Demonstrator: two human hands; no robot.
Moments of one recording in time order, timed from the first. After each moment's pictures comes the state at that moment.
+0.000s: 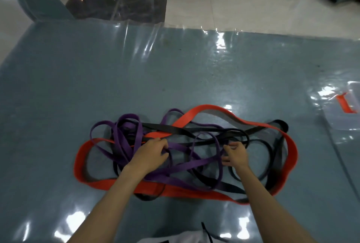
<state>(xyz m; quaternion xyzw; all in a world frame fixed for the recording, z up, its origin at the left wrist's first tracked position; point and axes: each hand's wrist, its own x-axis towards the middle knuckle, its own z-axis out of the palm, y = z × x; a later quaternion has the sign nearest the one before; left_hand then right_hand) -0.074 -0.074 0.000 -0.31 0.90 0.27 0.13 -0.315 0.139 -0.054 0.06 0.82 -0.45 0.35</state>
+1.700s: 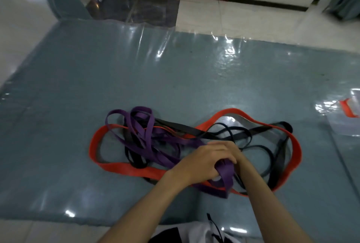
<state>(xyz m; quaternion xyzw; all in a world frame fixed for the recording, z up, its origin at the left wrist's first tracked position) -0.096 0.047 0.078 -0.04 0.89 0.45 -0.08 -0.251 0.132 0.016 -0.15 0.74 -0.42 0.50</state>
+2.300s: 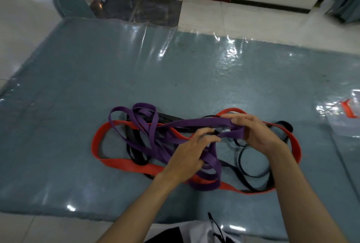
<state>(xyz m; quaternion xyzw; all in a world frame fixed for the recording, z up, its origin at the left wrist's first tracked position) -0.067 0.038 0.045 -0.13 0.89 0.40 -0.18 -0.310 0.132 0.089 -0.22 0.58 -0.57 0.54</state>
